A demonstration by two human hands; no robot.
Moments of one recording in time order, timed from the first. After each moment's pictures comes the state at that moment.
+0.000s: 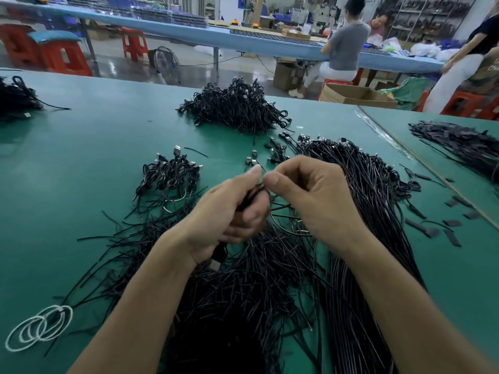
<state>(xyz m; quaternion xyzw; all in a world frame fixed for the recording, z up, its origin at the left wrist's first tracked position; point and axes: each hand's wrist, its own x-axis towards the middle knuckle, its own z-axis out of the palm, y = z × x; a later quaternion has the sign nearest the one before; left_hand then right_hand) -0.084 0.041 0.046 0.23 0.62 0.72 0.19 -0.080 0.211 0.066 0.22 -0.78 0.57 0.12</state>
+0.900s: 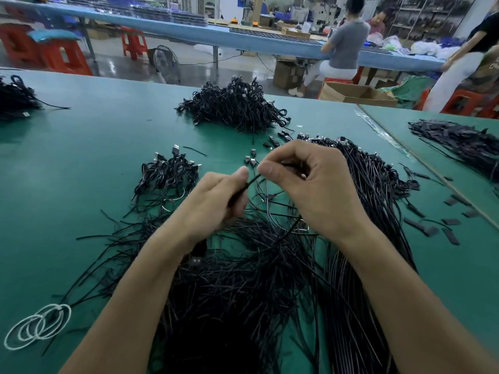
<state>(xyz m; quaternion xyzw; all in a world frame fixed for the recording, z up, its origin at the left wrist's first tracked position) -0.094 0.030 0.037 0.17 0.75 0.64 0.05 -0.081 0.207 0.084 0.23 -0.82 0.49 0.18</state>
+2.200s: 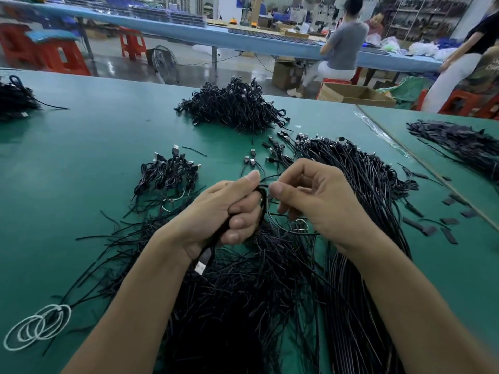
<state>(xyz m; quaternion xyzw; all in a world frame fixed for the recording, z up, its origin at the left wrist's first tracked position) -0.088 0.035 0.040 0.21 0.55 0.77 0.25 -0.079 0.226 0.066 0.16 -0.78 0.61 0.03</state>
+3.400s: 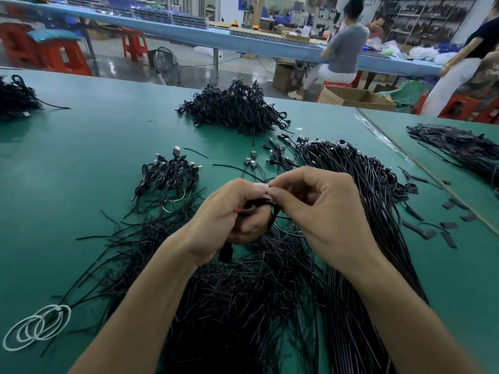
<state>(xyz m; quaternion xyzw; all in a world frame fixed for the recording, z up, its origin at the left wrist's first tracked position) -0.075 0.046 0.048 0.31 0.62 0.71 0.15 -0.057 0.211 0.073 0.16 -0.84 0.49 0.17</state>
